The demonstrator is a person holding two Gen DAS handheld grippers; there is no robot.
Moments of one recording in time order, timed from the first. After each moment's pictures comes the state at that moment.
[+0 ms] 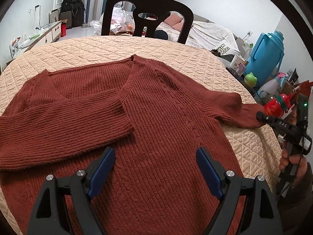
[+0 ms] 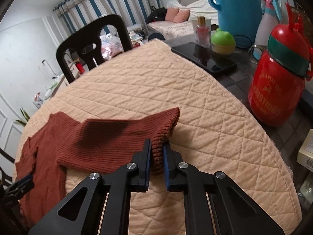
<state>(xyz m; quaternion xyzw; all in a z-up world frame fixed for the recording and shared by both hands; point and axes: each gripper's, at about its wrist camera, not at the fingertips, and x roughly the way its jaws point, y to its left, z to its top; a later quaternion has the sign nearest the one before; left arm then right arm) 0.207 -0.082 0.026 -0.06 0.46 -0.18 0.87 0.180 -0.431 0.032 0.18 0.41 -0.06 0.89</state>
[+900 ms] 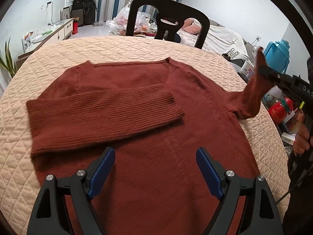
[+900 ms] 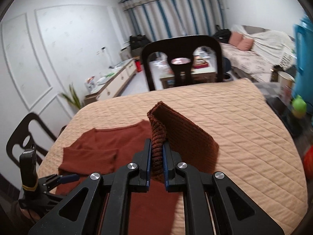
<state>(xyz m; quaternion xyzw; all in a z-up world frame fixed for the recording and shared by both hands) 0.187 -0.014 0.032 -0.07 0.47 -0.15 0.87 0.214 -0.275 0.109 0.09 0.35 0.14 0.92</state>
